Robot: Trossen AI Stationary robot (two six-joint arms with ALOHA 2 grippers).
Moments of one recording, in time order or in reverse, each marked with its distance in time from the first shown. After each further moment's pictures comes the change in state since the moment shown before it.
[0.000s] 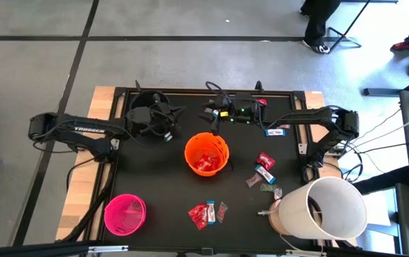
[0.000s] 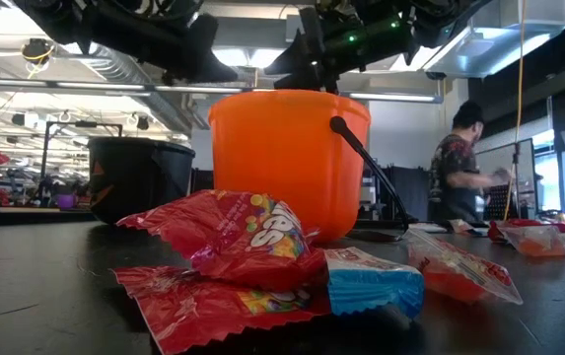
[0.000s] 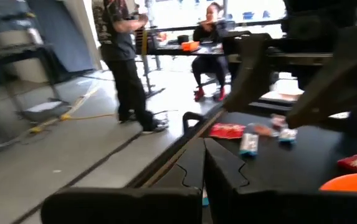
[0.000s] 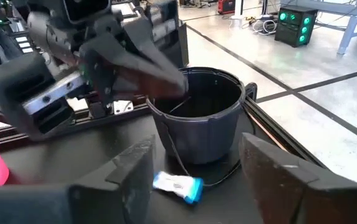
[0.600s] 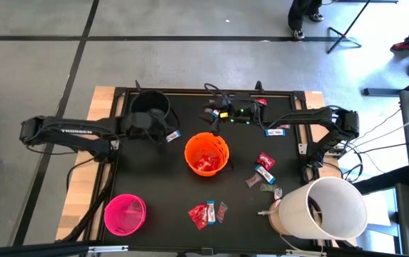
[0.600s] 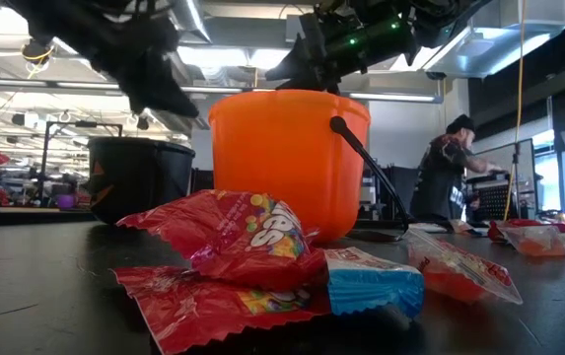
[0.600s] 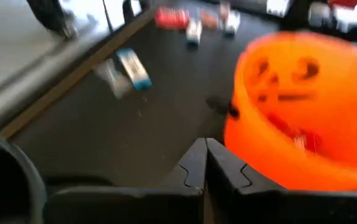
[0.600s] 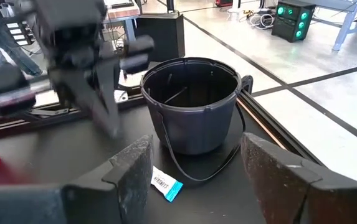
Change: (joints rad) left arm -0.045 -0.161 0.000 -0.610 0.264 -0.283; right arm 0.000 0.000 0.000 -0.034 0.020 -0.029
